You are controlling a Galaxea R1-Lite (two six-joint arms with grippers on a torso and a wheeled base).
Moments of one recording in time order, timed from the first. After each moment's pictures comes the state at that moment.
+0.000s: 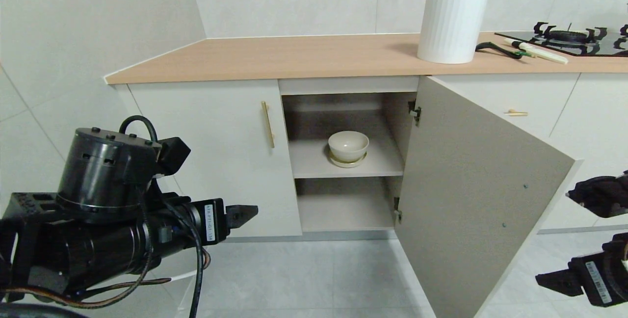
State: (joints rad) left arm -0.52 1.43 -0.76 -0.04 0.23 -0.46; right arm 0.35 1.28 -0.78 0.48 -0.28 0.16
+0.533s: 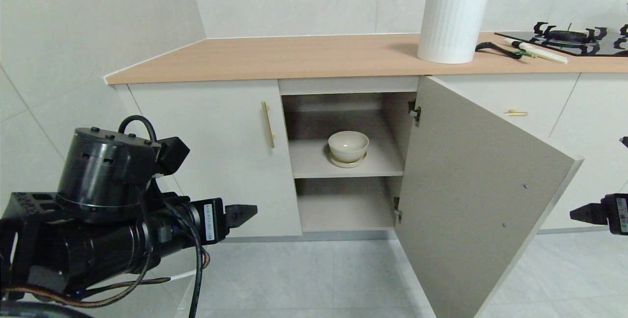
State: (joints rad) left arm -0.52 1.43 -0.76 -0.04 0.23 -0.46; right arm 0.00 1.32 -0.86 0.30 -0.27 0.09
